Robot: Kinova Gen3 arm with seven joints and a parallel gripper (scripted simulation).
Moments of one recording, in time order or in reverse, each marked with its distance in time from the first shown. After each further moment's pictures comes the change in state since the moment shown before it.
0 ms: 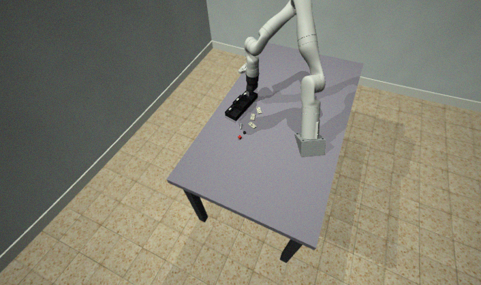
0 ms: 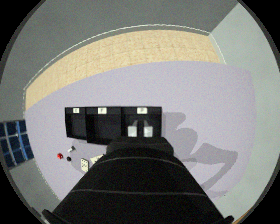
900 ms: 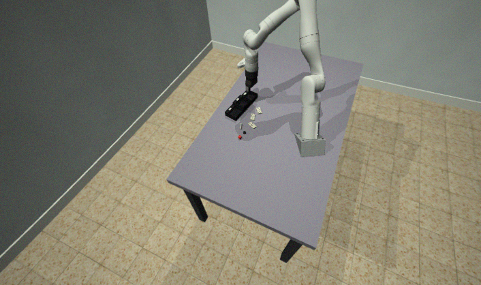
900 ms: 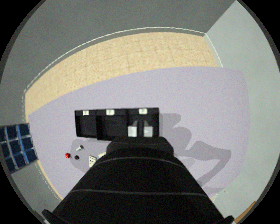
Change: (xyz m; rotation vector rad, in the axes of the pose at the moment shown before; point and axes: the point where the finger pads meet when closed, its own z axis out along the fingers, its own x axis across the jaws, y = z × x) arm -0.005 -0.002 -0.043 0.008 0.019 0.030
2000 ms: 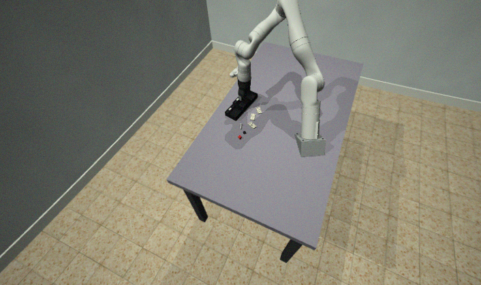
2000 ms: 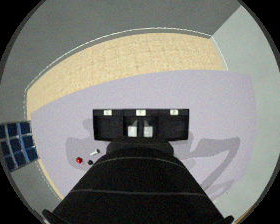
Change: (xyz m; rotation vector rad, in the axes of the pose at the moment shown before) arm -0.077 0.001 0.017 0.007 -0.016 -0.022
